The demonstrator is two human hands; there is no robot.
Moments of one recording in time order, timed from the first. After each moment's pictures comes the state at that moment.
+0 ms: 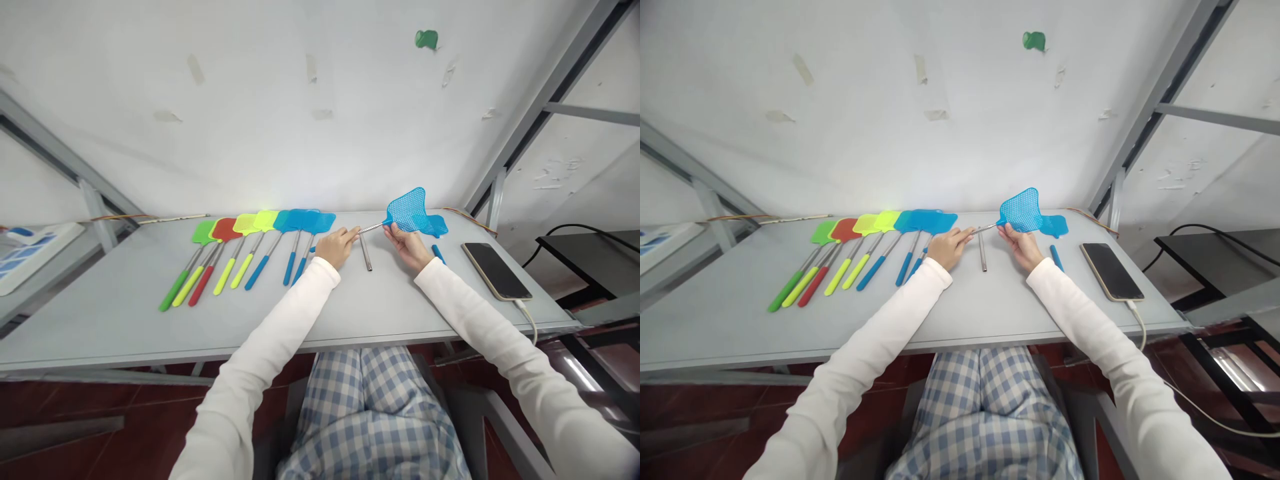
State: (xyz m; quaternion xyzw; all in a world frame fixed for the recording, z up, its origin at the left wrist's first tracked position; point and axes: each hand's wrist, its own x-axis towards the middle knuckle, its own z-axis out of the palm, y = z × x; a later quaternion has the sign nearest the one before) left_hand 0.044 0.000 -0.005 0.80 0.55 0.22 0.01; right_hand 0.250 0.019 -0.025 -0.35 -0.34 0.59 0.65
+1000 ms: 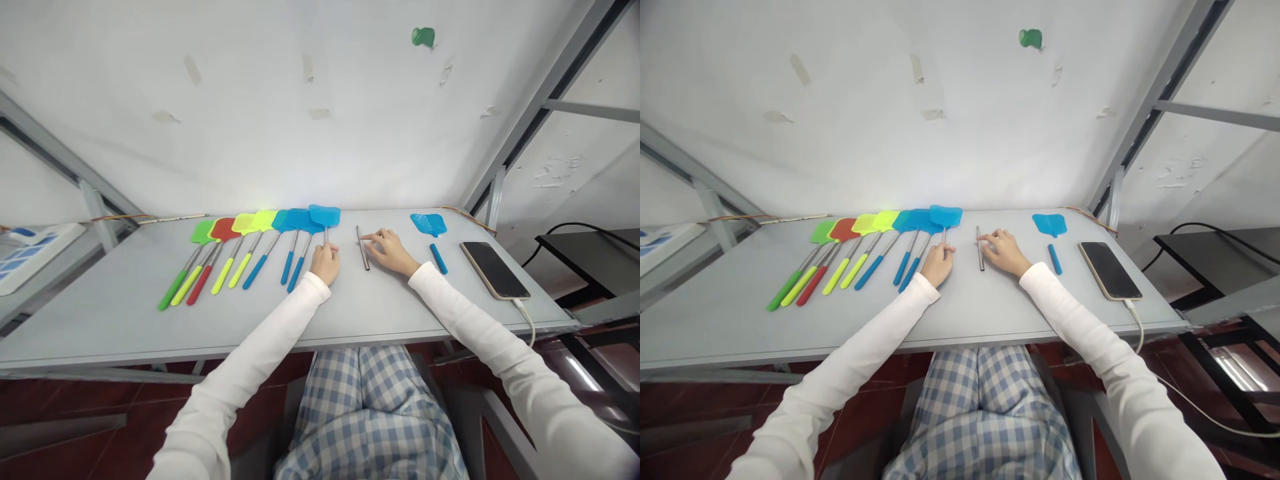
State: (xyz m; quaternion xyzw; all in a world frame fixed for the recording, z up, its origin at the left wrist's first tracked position) left_hand 0.033 -0.019 -0.031 0.67 0.65 0.30 0.18; right_hand 0.238 0.005 -0.032 -0.49 -0.83 0.05 0.27
